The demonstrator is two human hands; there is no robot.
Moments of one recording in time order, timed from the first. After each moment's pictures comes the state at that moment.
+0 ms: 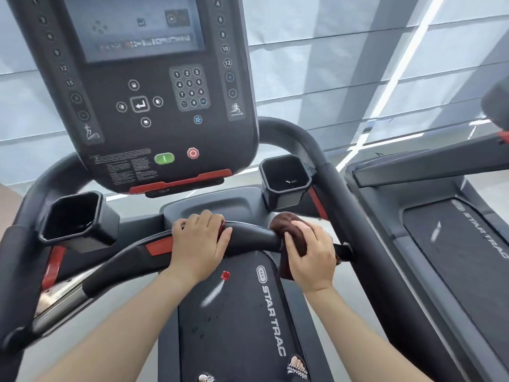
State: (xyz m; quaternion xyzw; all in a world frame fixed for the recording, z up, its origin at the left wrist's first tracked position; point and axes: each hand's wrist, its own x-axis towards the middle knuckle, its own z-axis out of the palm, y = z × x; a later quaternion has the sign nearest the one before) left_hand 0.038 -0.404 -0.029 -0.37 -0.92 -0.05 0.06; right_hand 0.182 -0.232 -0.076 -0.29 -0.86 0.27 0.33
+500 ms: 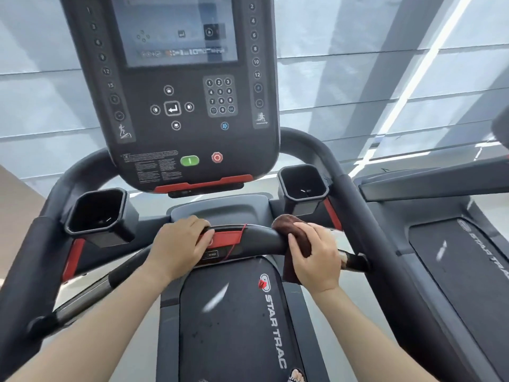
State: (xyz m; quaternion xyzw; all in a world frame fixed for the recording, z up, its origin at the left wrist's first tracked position) left_hand -0.002 -0.469 -0.014 -0.41 -0.91 -0.10 0.01; right_hand 0.161 -0.251 -0.060 -0.27 -0.87 0.27 0.32
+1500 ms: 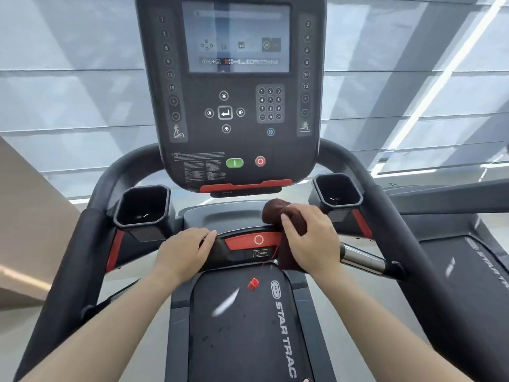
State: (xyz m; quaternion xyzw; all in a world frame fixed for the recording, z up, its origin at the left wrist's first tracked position) left_hand -0.032 -0.551 -0.035 -0.31 -0.93 -0.18 -0.04; right_hand 0.097 -0.330 -0.002 -0.23 -0.89 0.29 0.27
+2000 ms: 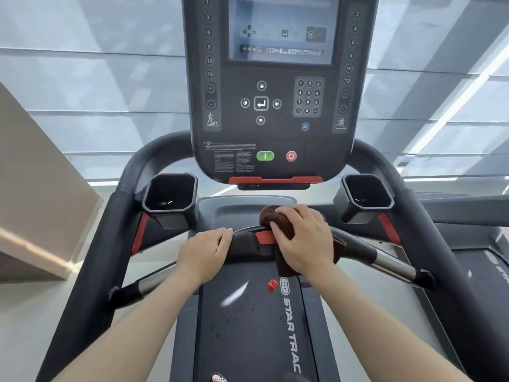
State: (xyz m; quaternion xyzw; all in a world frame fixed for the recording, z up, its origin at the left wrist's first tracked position) left_hand -0.025 -0.575 -0.050 -0.25 -0.93 -0.27 -0.06; right_hand 0.062 -0.378 -0.017 -0.15 -0.95 0.19 0.19
